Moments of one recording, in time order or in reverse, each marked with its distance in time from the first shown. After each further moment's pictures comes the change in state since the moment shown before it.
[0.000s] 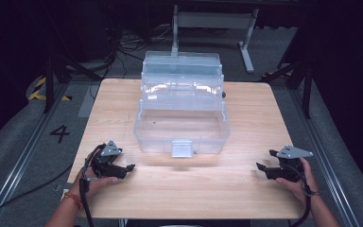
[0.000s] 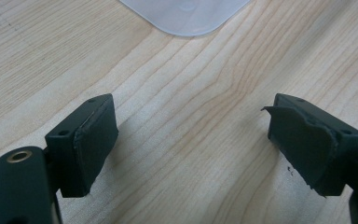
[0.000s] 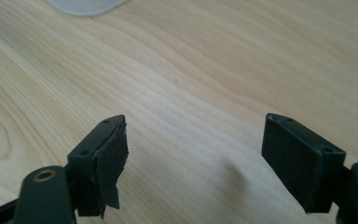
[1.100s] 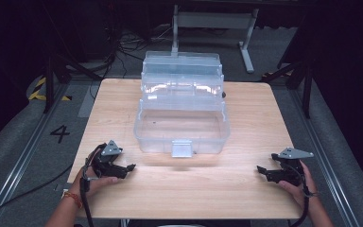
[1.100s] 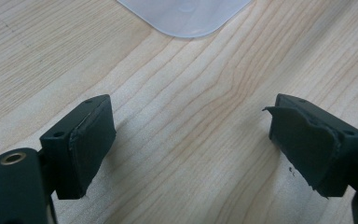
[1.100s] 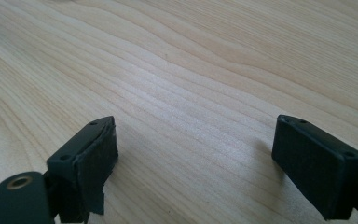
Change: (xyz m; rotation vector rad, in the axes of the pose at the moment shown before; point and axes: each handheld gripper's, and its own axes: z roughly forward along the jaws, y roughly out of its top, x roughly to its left) left arm 0.001 0.002 0.001 0.004 -0.004 0.007; right arm -0.006 -0.010 0.005 0.035 0.014 0.092
